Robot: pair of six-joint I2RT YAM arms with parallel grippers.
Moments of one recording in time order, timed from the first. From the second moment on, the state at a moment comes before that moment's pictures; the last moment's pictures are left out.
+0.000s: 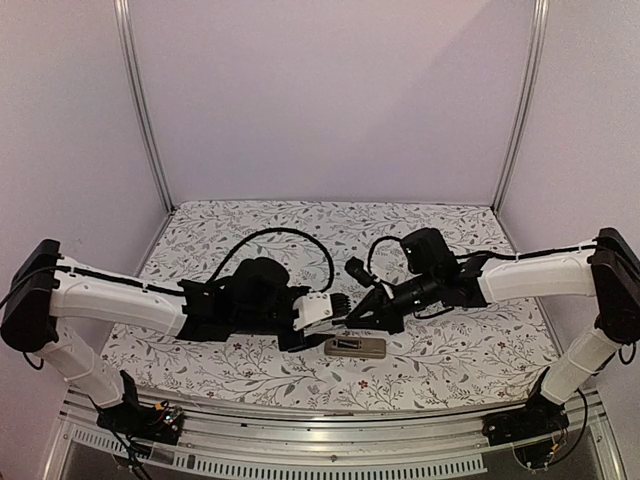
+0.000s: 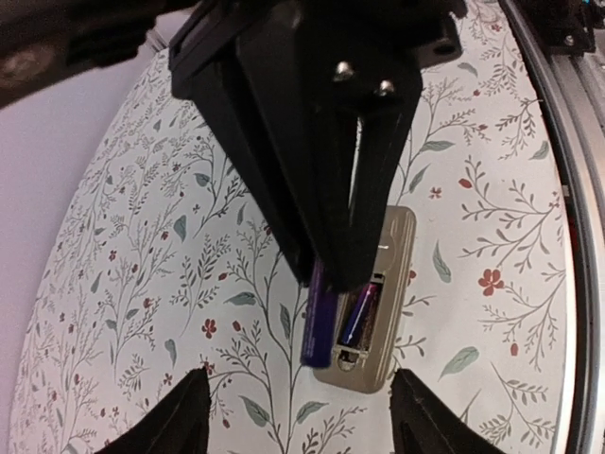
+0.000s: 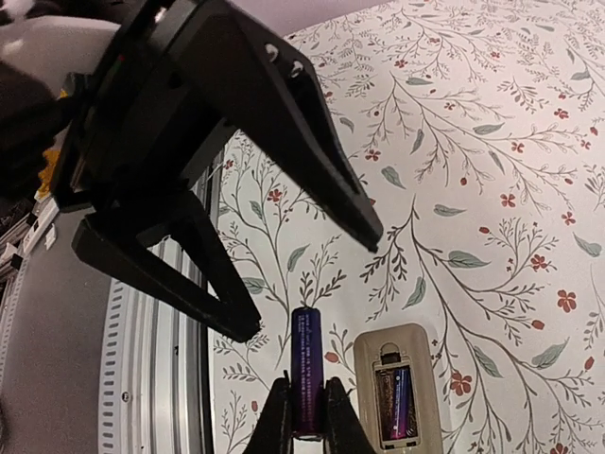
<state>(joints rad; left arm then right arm) -1.11 1.54 0.86 0.06 -0.03 0.49 0.81 1.60 0.88 0.01 -0.71 -0.10</state>
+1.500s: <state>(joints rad) -1.08 1.40 0.66 0.62 0.22 0.50 0.81 1.39 0.89 0.07 -0.80 -0.12</state>
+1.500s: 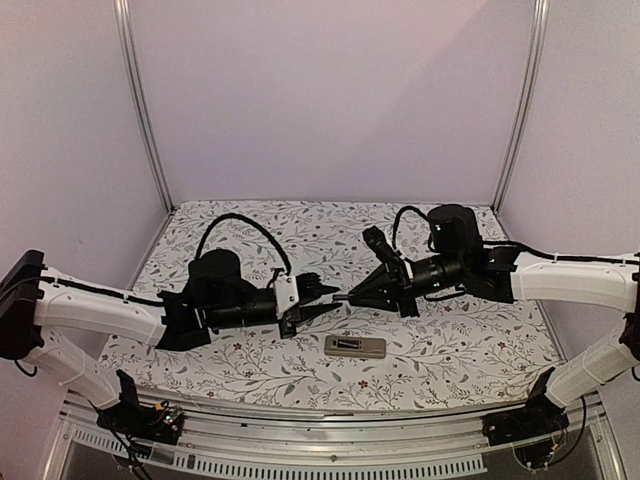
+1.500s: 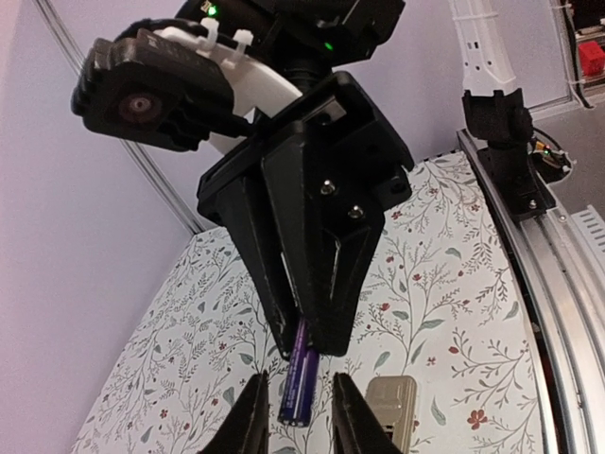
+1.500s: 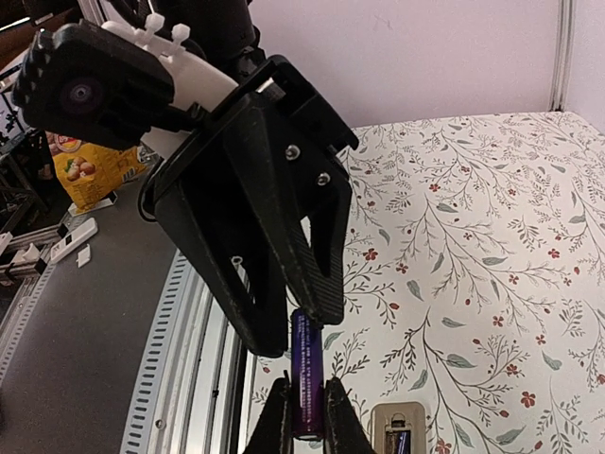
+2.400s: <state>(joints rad) -1.04 1.62 0.83 0.13 0.07 0.52 0.61 1.54 0.86 -0.02 -0.50 0.20</state>
